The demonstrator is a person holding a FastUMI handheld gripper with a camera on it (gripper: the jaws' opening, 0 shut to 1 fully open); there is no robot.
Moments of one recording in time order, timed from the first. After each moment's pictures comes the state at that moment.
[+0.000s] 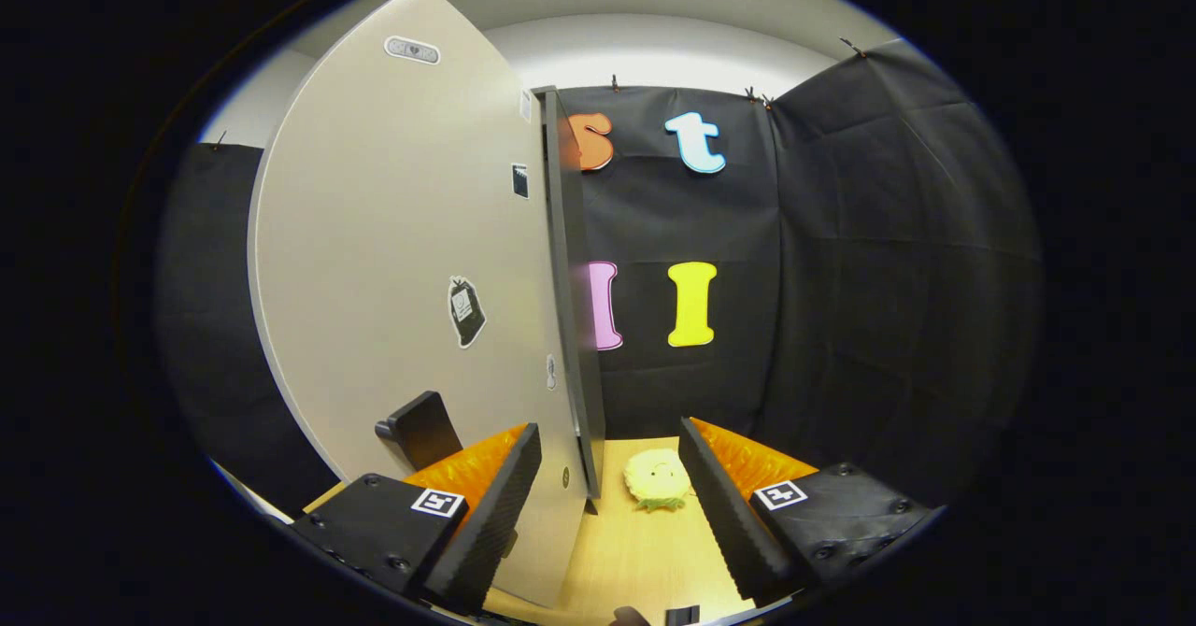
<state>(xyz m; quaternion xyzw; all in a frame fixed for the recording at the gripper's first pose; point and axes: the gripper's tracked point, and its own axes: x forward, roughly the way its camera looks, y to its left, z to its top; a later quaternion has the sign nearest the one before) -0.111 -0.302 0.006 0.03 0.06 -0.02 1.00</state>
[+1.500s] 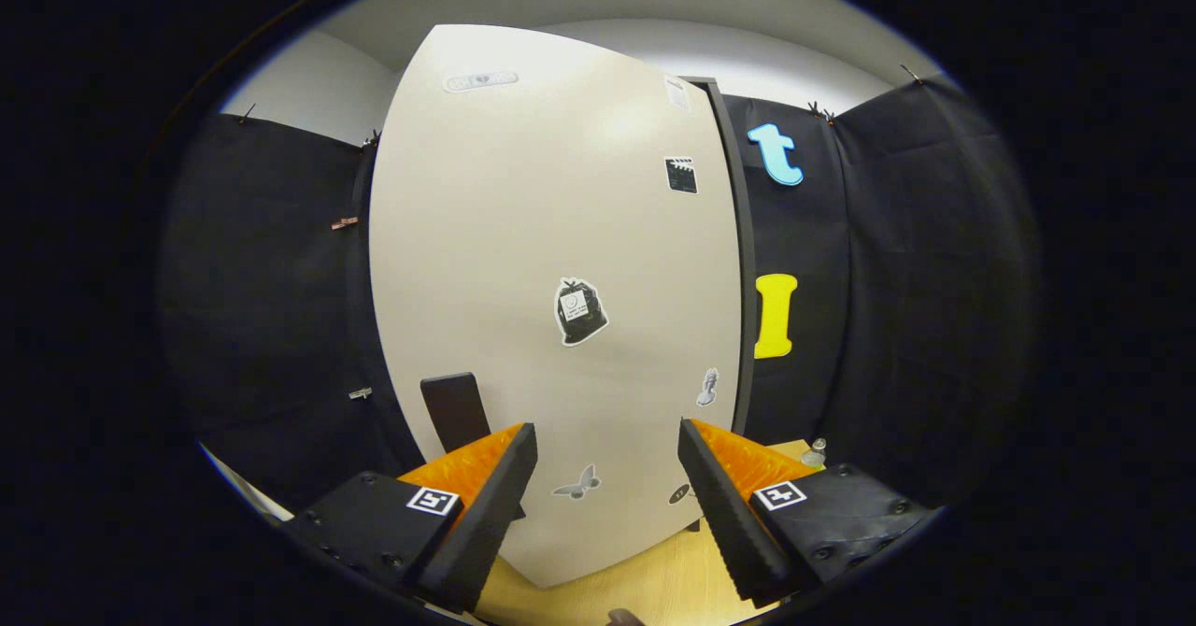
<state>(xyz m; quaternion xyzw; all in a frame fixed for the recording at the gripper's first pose) -0.058 -0.095 -0.002 0.02 0.05 0.01 1.00</state>
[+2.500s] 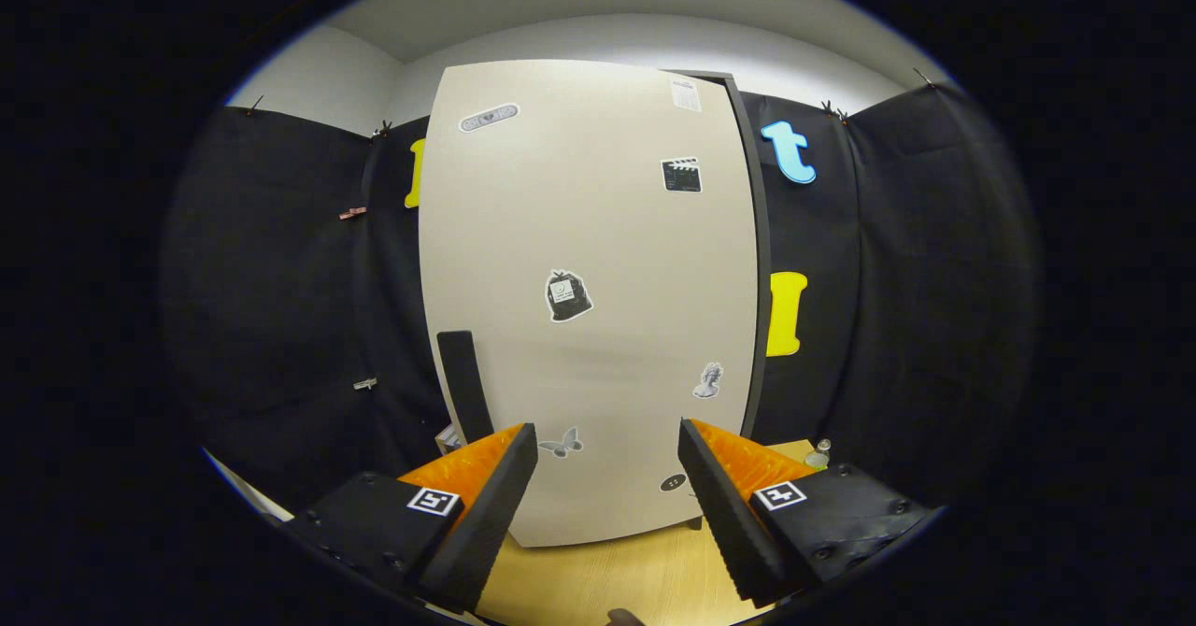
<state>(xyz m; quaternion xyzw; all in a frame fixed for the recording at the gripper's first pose) -0.056 -0.086 0.001 0.01 0.06 0.02 1.00</state>
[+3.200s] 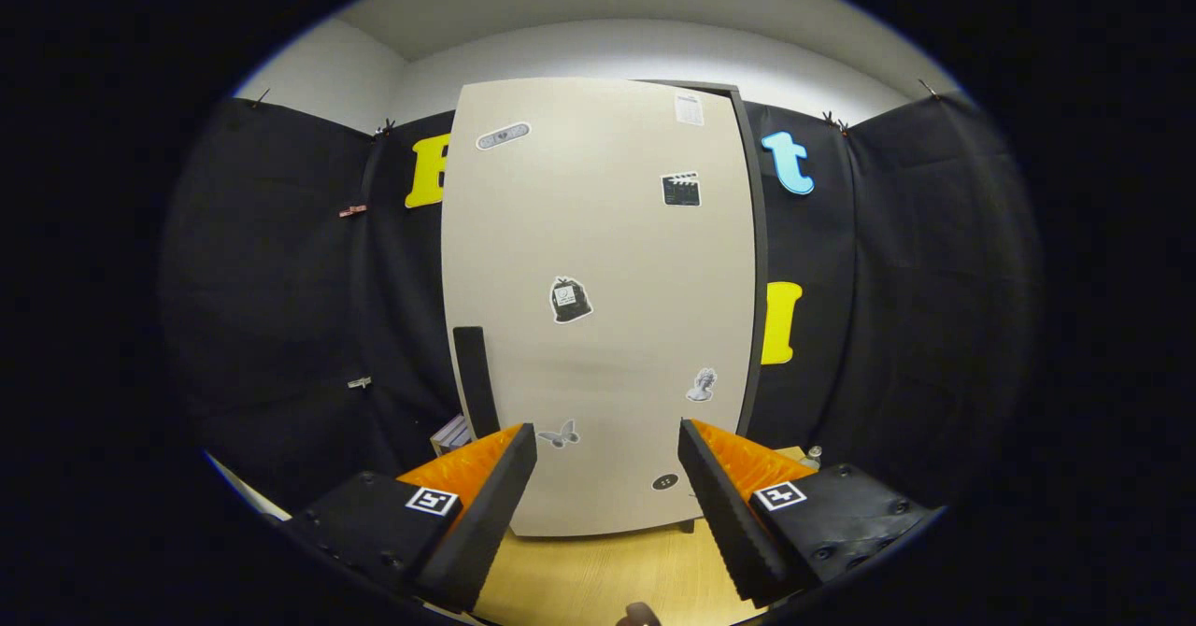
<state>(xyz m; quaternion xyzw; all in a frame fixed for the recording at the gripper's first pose) -0.064 -0.083 0.008 0.00 0.05 0.01 1.00</state>
